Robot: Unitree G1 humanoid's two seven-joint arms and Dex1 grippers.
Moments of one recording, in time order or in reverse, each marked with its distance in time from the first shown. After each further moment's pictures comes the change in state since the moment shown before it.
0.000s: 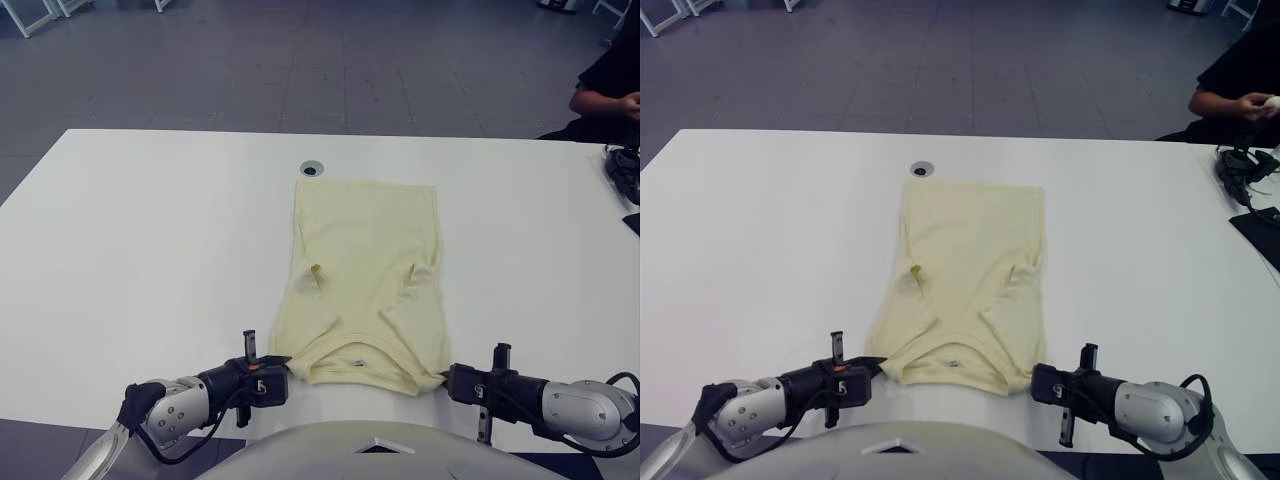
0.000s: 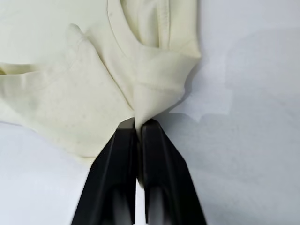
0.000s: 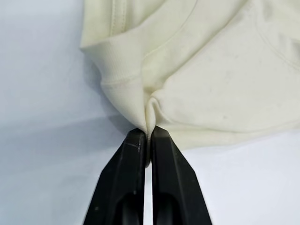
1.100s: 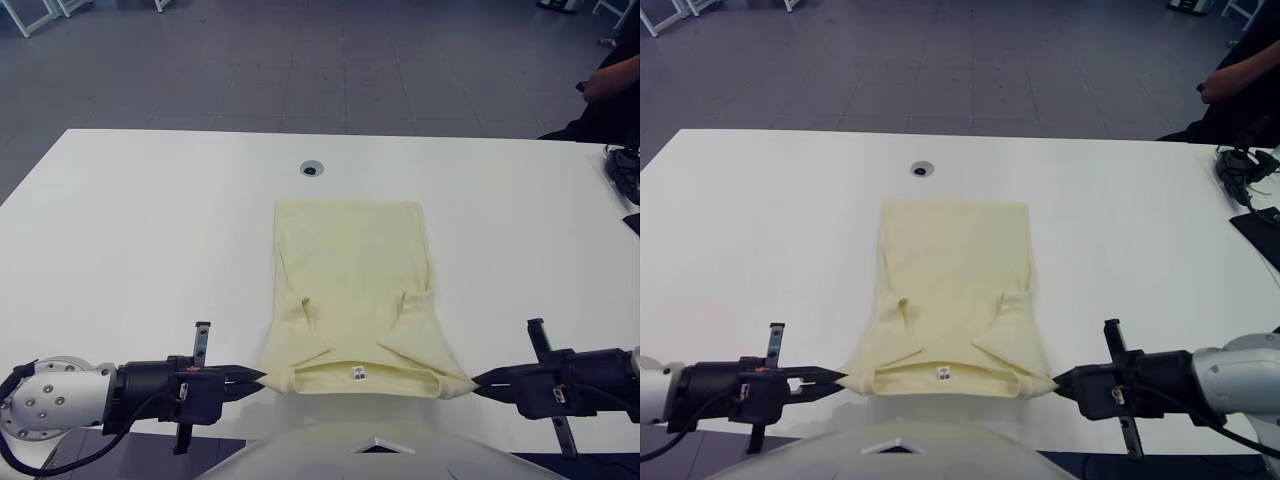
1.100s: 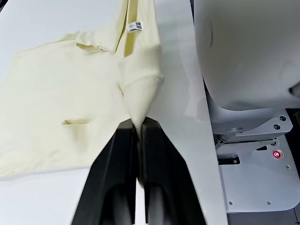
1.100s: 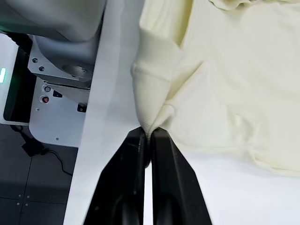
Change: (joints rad) left arm 0.160 0.198 0.625 -0.139 -0.772 -0.104 -0.416; right arm -0.027 -0.122 -0.634 -0.049 0.521 -0.213 0.565
